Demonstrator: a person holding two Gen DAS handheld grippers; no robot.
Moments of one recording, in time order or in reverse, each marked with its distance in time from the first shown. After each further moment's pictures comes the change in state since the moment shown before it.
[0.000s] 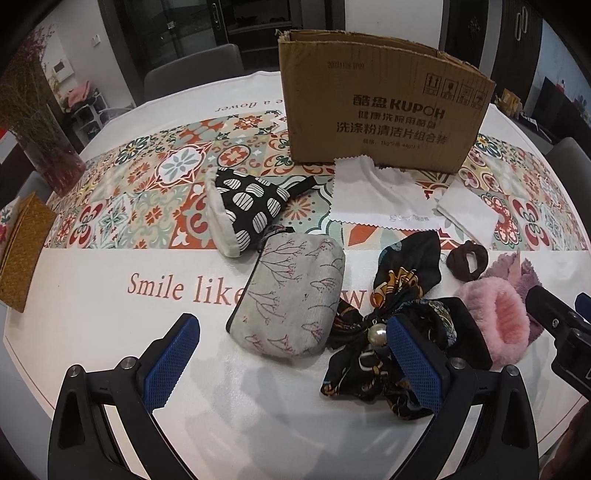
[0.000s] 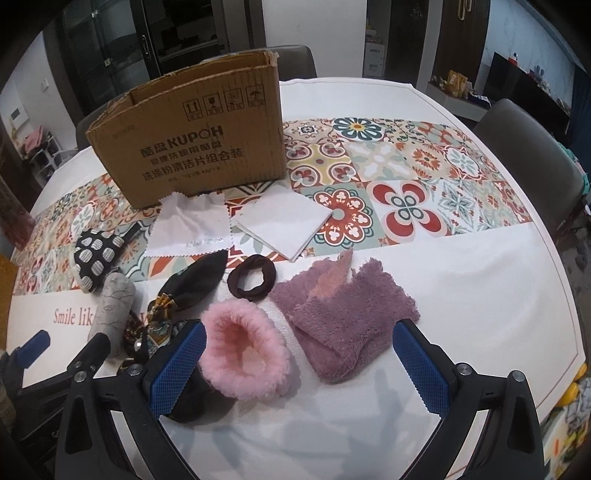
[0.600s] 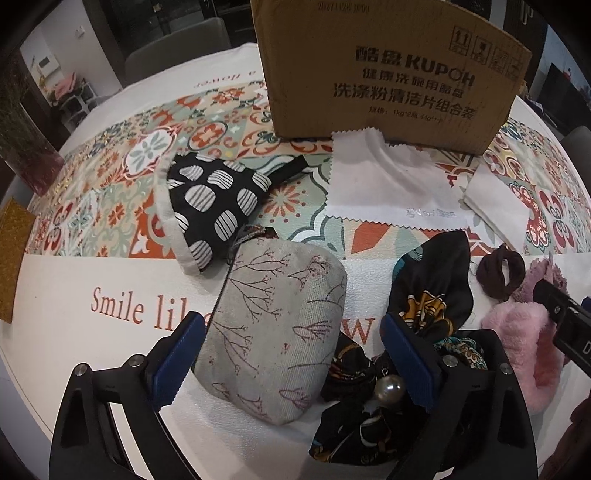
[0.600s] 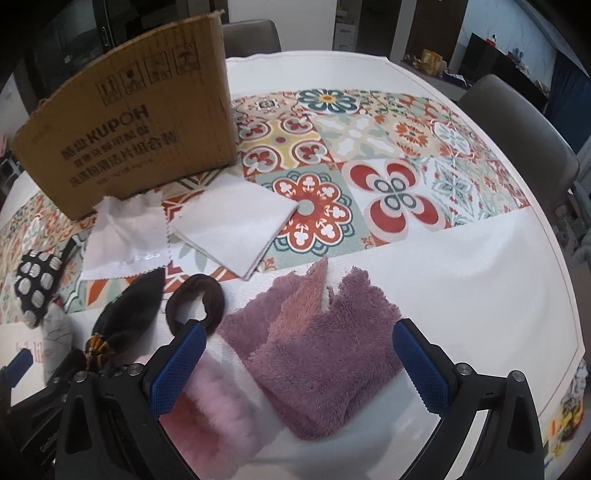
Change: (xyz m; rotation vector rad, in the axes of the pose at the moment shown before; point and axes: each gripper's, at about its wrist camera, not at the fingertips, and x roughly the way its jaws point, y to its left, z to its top) left arm 0.061 -0.012 0.022 0.014 0.102 -0.002; right arm 0.064 -0.014 0.021 0.070 0.076 -0.111
